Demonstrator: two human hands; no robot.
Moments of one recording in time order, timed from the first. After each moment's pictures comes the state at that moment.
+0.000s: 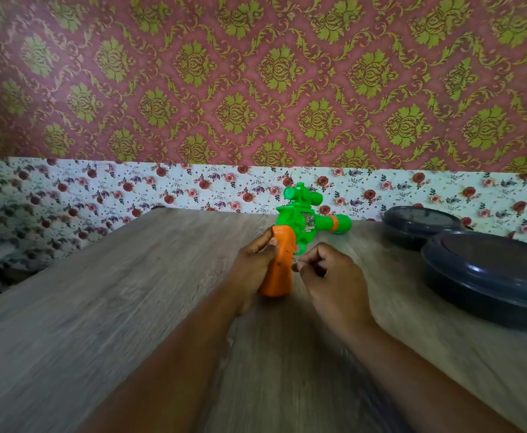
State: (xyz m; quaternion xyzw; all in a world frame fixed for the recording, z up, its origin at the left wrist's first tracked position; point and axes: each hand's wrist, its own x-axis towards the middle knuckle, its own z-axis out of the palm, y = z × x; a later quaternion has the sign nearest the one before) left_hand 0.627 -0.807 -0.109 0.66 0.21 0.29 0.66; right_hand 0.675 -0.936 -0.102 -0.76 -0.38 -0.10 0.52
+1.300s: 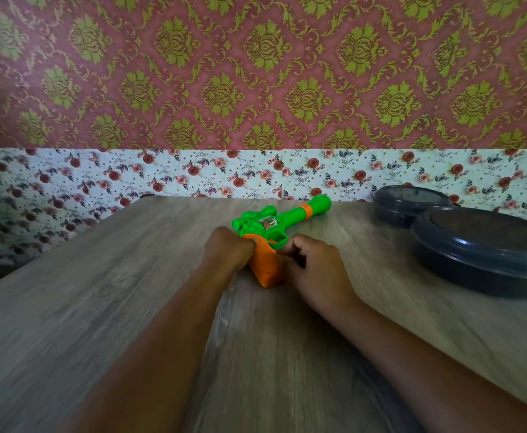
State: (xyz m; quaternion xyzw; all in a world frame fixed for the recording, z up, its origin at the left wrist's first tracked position) left_hand 0.621 -0.789 -0.100 0.75 0.42 0.28 0.44; right_hand 0.677 -0.933 -0.111 -0.75 -0.45 -0.06 0.48
